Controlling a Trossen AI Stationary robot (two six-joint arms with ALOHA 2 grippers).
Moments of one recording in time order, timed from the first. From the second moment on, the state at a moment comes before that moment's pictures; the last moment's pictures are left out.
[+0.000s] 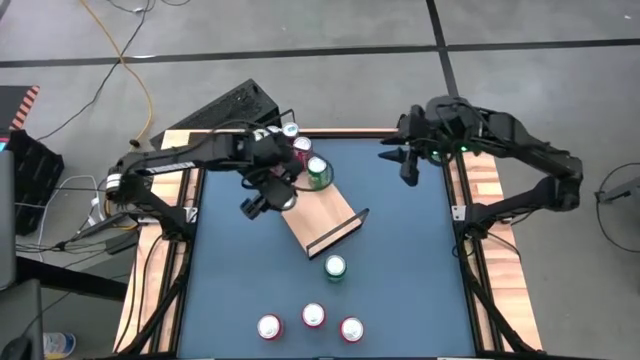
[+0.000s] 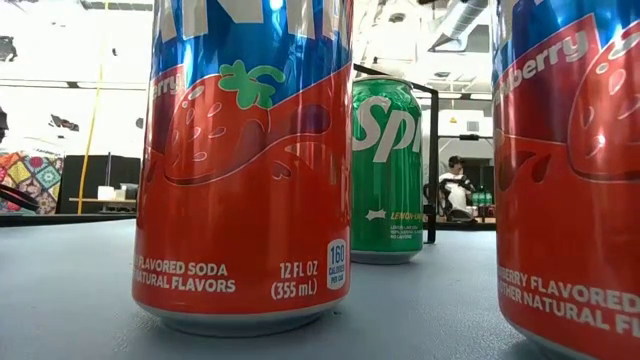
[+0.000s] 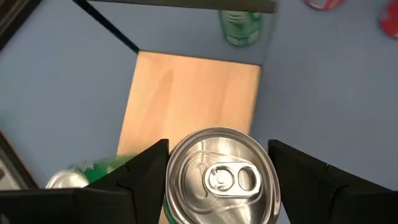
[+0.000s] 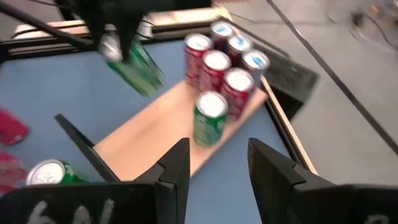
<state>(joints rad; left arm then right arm) 0.20 1.51 1.58 -1.06 0.24 0.94 -0.27 1.21 1.60 -0.96 0.02 -0.07</state>
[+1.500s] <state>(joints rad) 0.26 1.59 1.41 -0.69 0.37 0.84 -0.38 1.28 1.60 -0.84 -0.34 -0.14</state>
